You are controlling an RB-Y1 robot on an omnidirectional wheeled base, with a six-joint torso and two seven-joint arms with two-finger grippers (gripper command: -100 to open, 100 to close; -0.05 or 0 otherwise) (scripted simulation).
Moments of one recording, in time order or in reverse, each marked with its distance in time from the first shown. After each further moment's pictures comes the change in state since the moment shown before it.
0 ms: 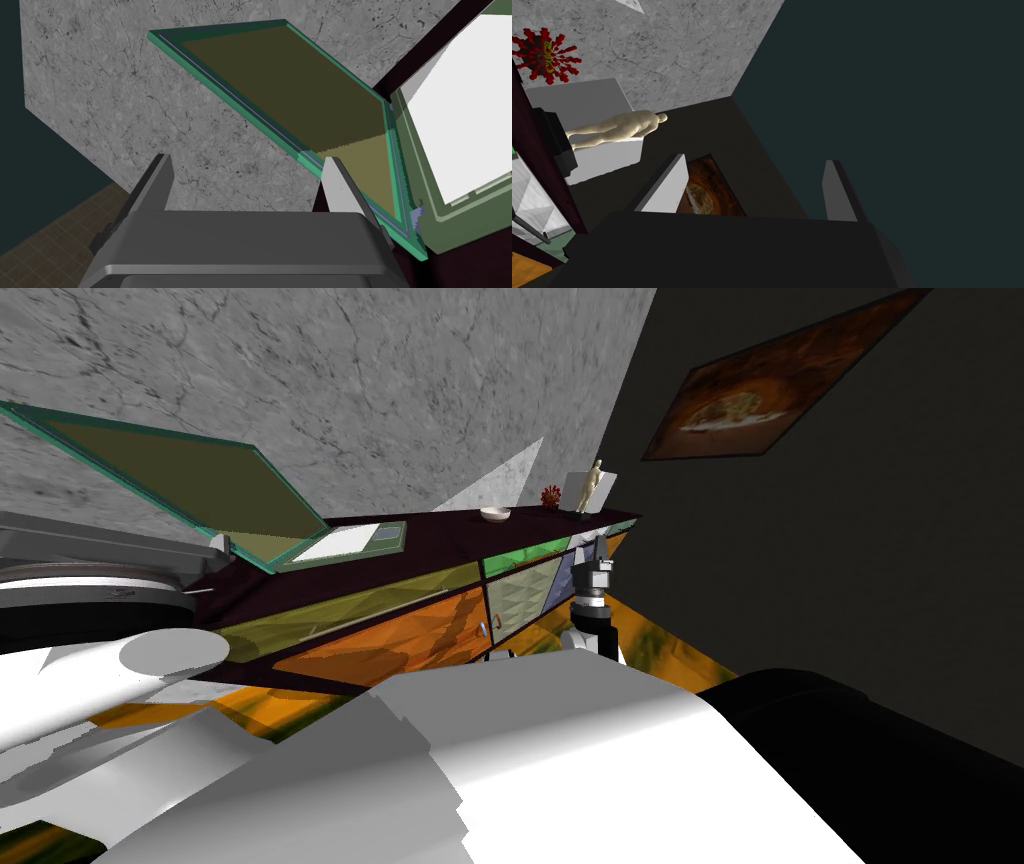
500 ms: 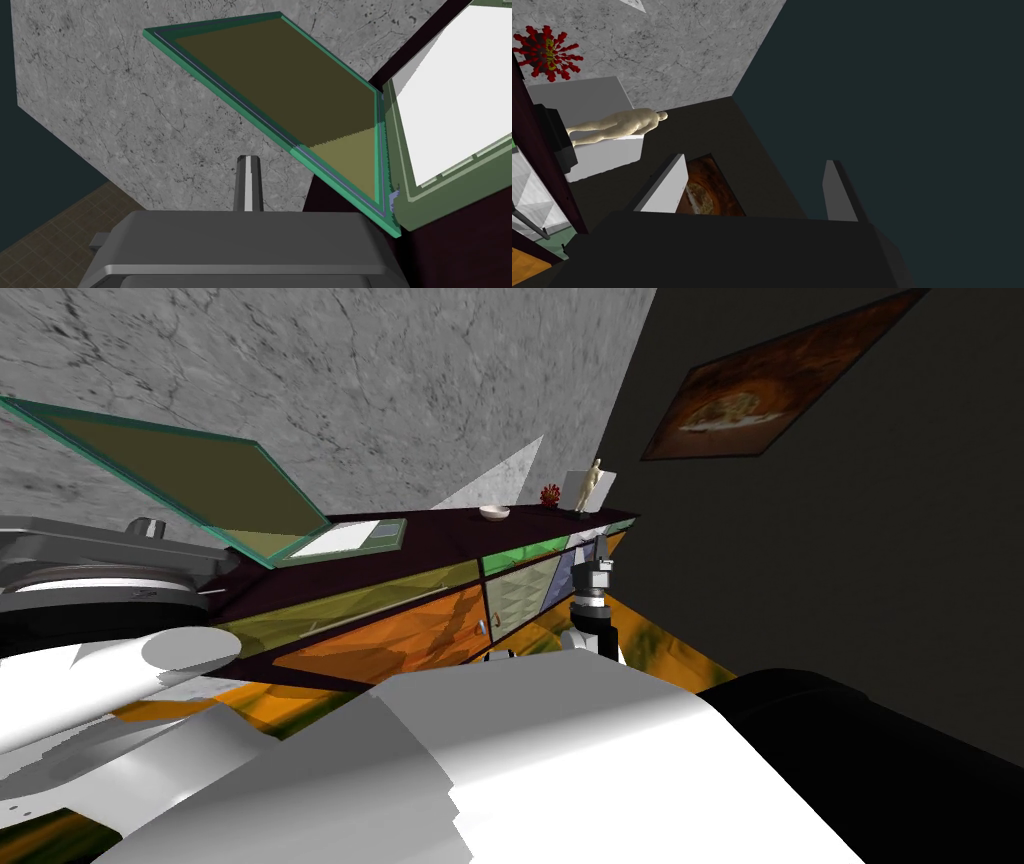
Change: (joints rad) left arm -0.001 -0.010 -0.017 0.025 -0.007 -0.029 -0.011; right arm 0.000 0.000 0.000 0.000 0.000 0.000 0.000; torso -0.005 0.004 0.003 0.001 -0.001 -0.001
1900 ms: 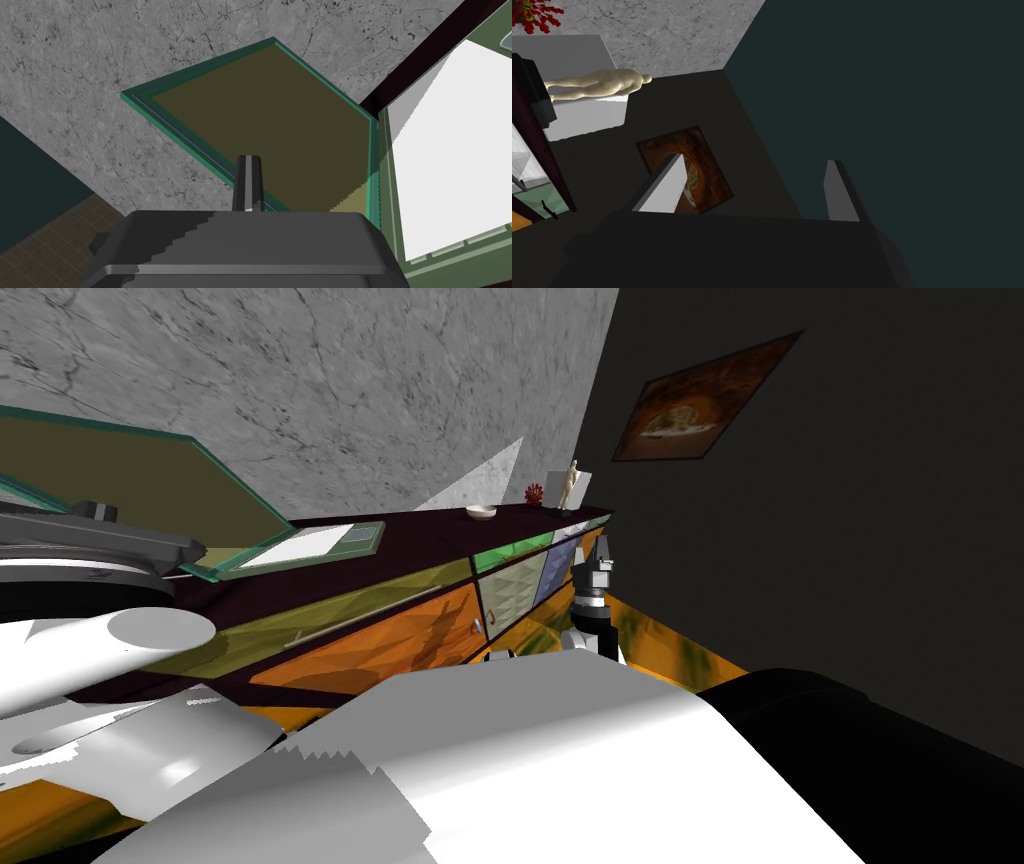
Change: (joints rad) left arm -0.112 0.089 0.047 0.104 -0.061 0.057 0.011; right arm 0.000 0.000 0.000 0.000 0.000 0.000 0.000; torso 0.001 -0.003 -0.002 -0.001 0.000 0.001
